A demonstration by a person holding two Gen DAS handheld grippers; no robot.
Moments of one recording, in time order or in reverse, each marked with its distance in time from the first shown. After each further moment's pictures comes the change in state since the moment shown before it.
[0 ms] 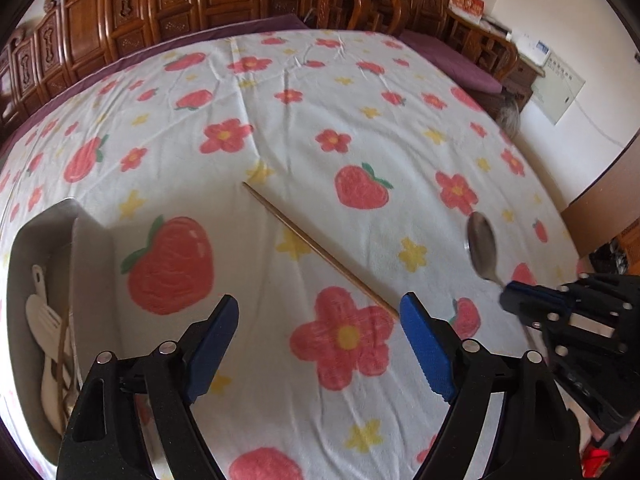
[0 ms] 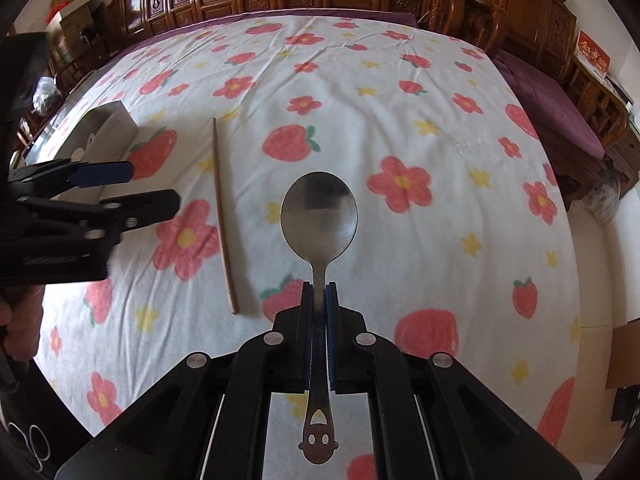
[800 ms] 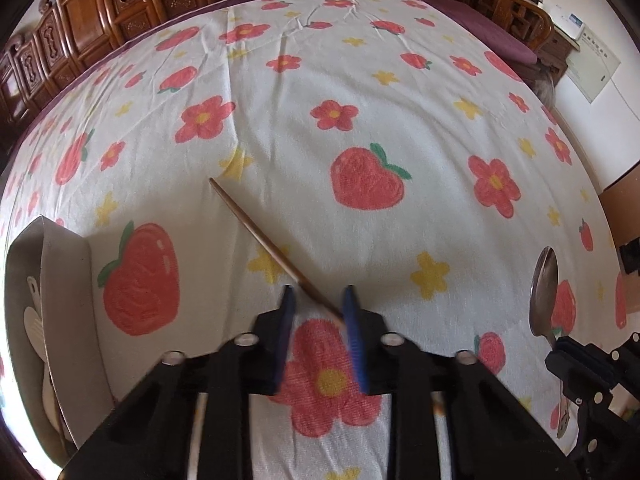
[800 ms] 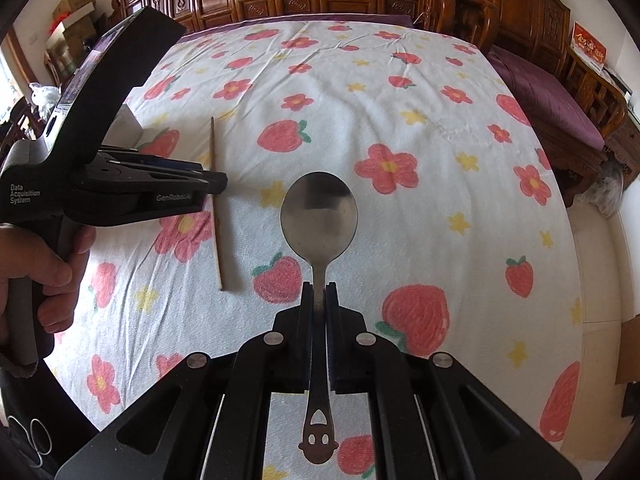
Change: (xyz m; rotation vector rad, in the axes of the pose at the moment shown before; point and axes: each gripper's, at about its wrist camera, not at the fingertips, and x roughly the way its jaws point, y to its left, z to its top) left arm 0.039 -0.018 0.022 -0.021 0.126 0.112; right arm -0.008 -0.014 -0.015 0.023 -0.022 0.036
